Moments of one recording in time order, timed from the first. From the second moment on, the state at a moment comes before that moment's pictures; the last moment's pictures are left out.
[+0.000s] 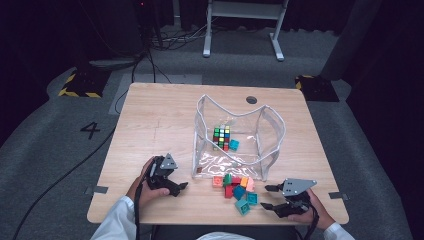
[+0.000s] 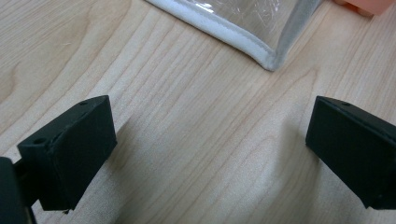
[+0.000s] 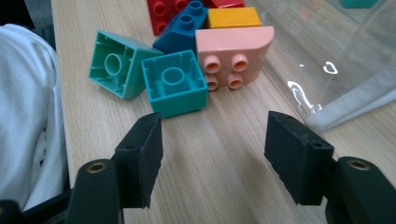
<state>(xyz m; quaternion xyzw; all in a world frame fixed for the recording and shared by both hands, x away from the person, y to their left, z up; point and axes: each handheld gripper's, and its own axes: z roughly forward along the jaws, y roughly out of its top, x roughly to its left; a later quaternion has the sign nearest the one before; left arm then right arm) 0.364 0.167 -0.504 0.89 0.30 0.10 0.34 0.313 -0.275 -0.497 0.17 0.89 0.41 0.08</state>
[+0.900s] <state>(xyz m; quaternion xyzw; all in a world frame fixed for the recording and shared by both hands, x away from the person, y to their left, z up) 0.364 0.167 -0.504 0.89 0.30 0.10 0.34 0.303 -0.240 -0.499 0.14 0.90 0.40 0.07</state>
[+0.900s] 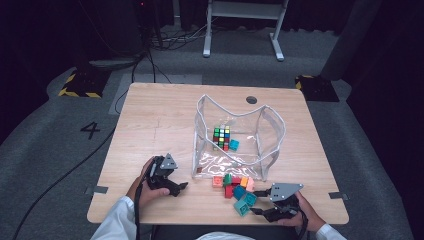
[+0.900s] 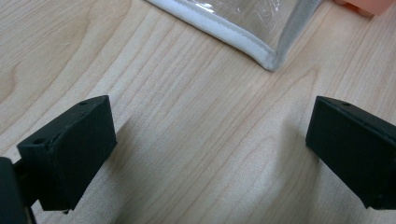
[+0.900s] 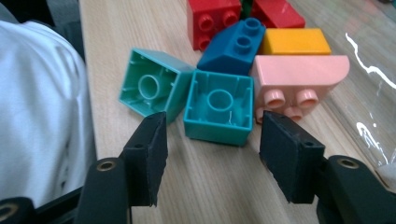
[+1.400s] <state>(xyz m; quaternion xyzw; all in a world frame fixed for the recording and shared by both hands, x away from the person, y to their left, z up) 0.364 0.167 -0.504 0.89 0.30 0.10 0.34 0.307 -0.244 -0.499 0.15 0.90 0.40 0.08</state>
